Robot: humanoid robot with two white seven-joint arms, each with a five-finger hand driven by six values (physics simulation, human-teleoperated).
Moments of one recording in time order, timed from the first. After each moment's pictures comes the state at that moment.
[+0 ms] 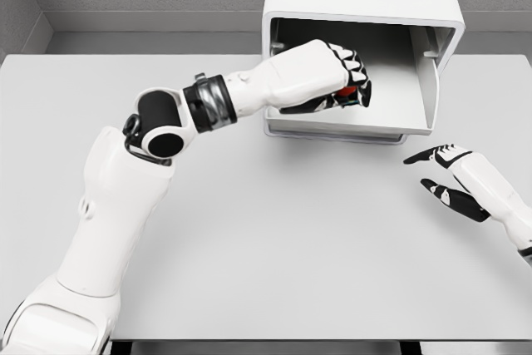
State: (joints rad) left arm -0.61 0.00 -0.35 -1.53 -0.70 -0.61 -0.61; right arm 0.17 -0.56 -0.07 -1.65 0.34 -0.61 0.17
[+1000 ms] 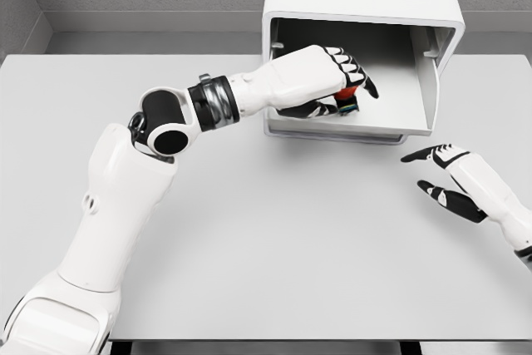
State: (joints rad) left arm -0.63 0.00 -0.36 -1.47 -0.73 -0.61 -0.61; right arm 0.17 -0.55 -0.07 -1.66 0.34 -0.61 0.17
